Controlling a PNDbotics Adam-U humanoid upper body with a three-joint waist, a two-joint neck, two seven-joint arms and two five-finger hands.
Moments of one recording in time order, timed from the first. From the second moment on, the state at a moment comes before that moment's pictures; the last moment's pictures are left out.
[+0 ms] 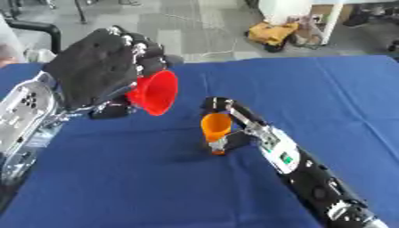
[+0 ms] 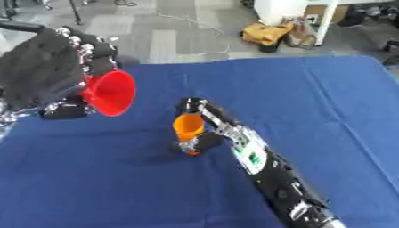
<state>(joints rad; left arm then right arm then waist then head) -0.85 0.42 -0.49 -1.68 -1.21 -0.33 0.00 -0.68 -0.22 0.21 -0.92 0.51 -0.55 0.05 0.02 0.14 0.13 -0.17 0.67</state>
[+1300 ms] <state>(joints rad) -0.68 0.28 -0.29 -1.27 -0.23 -0.07 0.21 -0.53 -0.31 -0.09 -1.27 -0.02 -0.34 -0.28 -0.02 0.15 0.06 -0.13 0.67</state>
